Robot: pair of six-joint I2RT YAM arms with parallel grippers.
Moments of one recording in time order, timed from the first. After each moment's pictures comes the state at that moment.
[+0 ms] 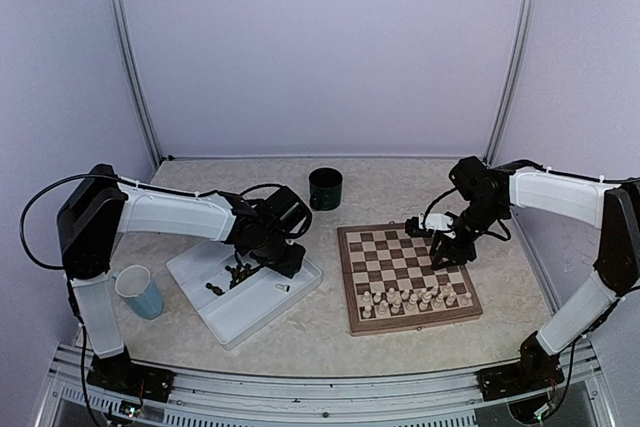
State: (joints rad) left arm -0.88 1.89 1.25 -0.47 -0.15 -0.34; right arm 0.37 1.54 1.07 -0.86 -0.37 -1.00
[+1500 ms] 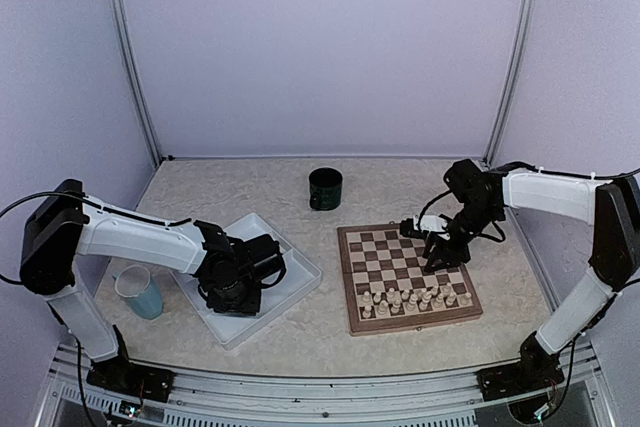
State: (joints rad) left arm -0.99 1.70 0.96 -0.74 -0.27 -0.97; right arm 0.39 1.58 1.07 -0.83 -0.41 -0.99
